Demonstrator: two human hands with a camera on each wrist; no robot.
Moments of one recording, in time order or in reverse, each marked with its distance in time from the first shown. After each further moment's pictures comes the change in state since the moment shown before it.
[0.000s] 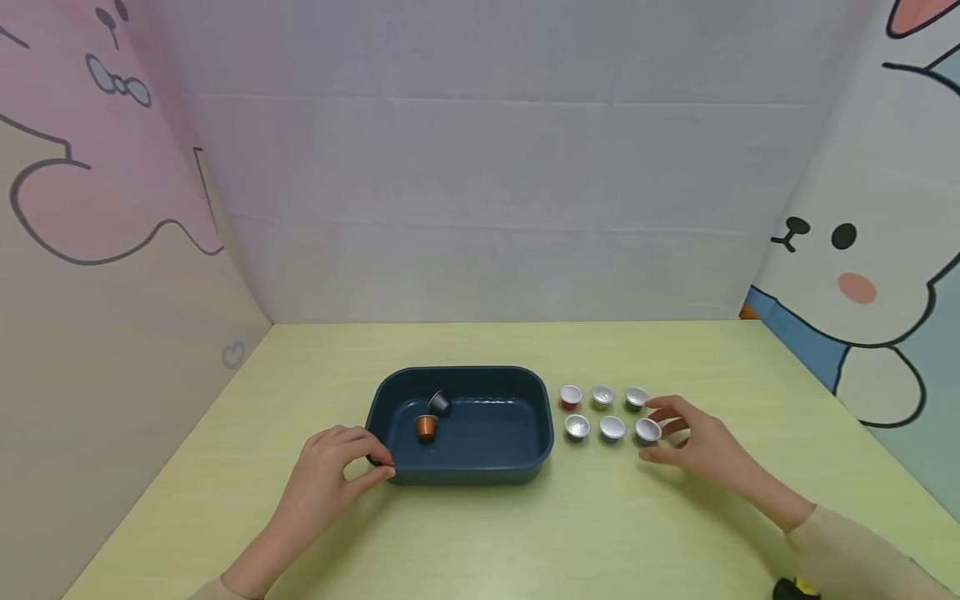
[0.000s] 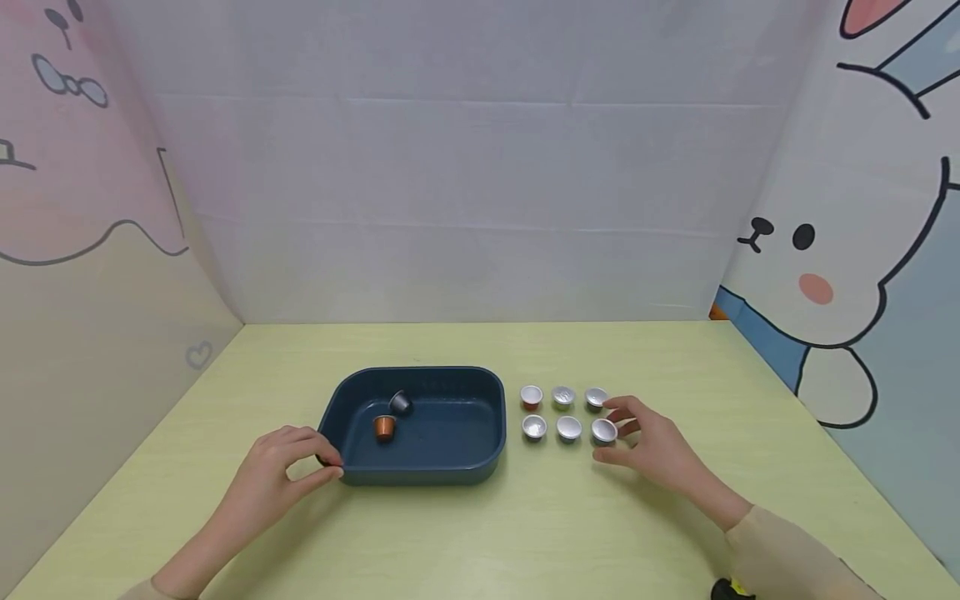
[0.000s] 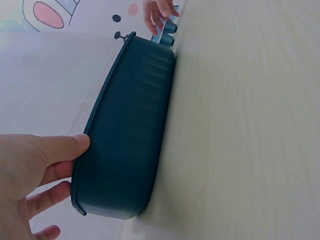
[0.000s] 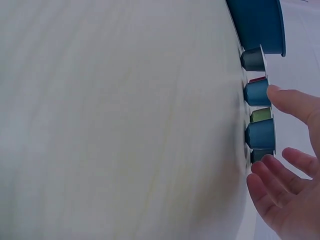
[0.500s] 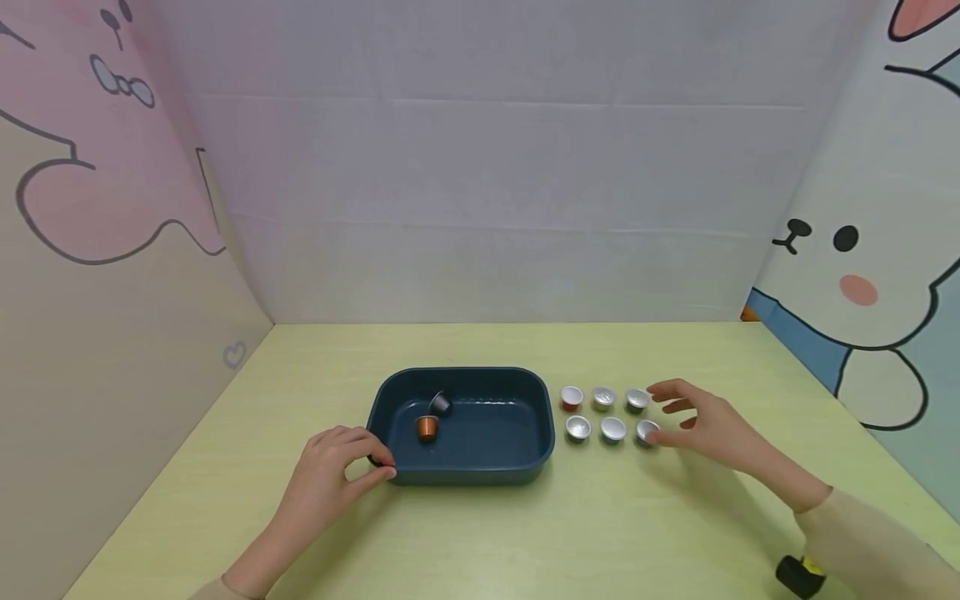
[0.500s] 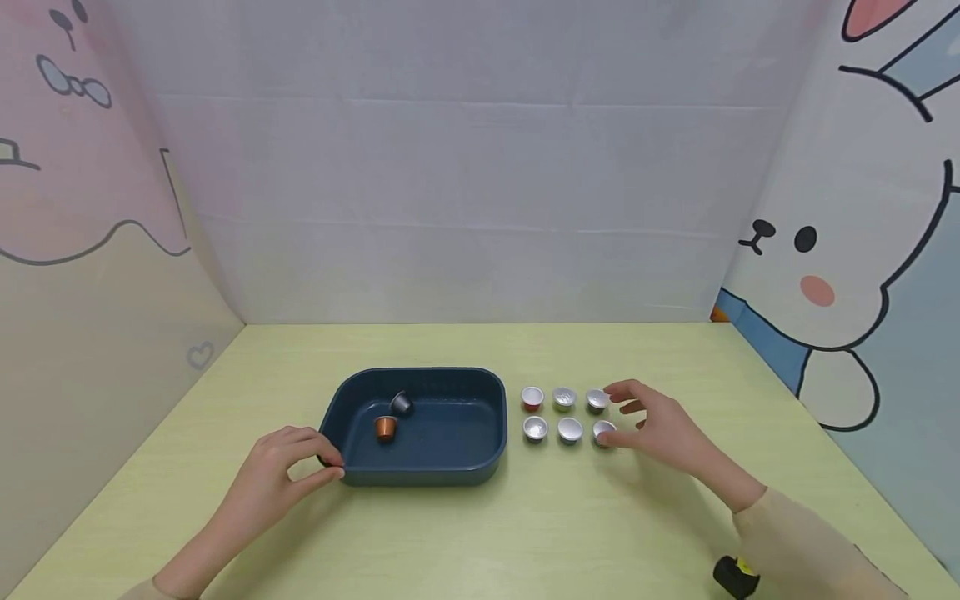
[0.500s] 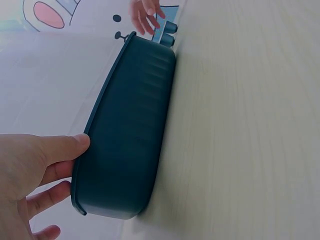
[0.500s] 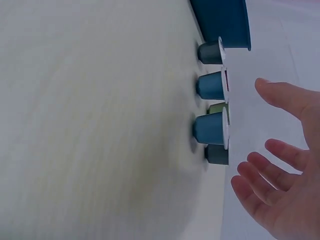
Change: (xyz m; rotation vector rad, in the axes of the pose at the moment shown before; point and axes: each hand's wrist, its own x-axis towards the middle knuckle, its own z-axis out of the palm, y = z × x) left_hand -0.001 0.000 0.001 -0.007 -0.016 -0.015; right_hand 0.013 -0.013 -0.027 -0.047 -0.048 -0.039
